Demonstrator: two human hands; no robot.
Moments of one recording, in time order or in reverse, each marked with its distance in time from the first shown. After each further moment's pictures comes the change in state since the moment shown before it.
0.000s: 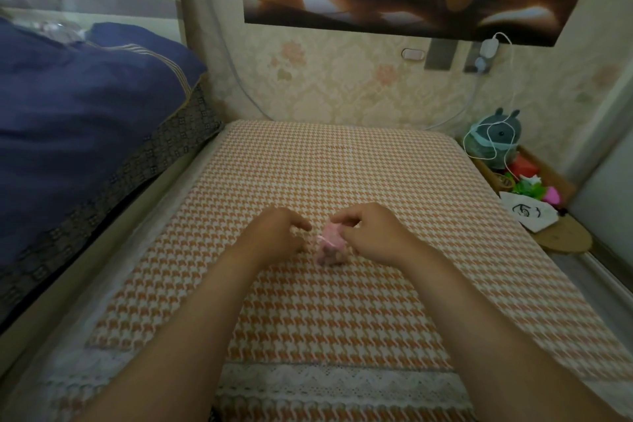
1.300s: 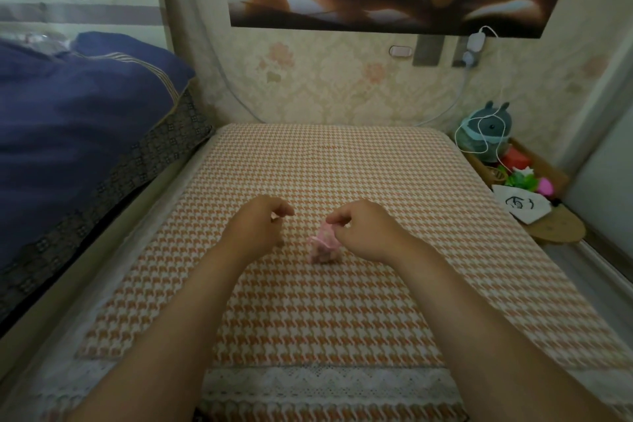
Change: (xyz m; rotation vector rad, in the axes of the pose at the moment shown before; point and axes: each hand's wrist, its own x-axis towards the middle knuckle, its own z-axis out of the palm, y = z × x) left_hand 0.003 0.006 -0.008 -0.122 0.166 -0.061; right_hand -0.008 -0.008 -0.012 -0.134 -0.024 0.039
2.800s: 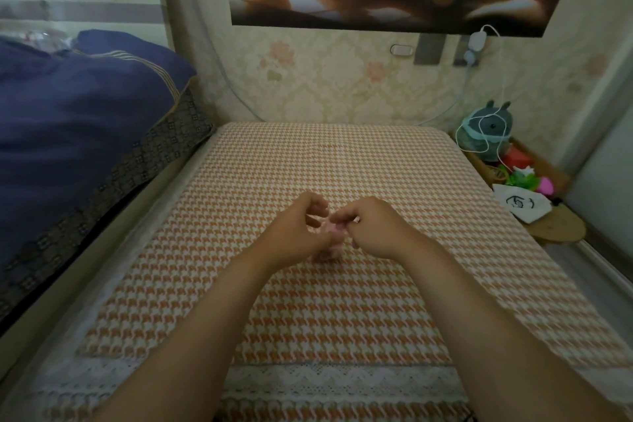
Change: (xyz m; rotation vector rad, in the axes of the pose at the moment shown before) left_hand -0.017 0.035 0.021 -0.408 -0.192 0.108; right_hand 0.002 0.006 -0.004 0.065 -0.007 -0.012
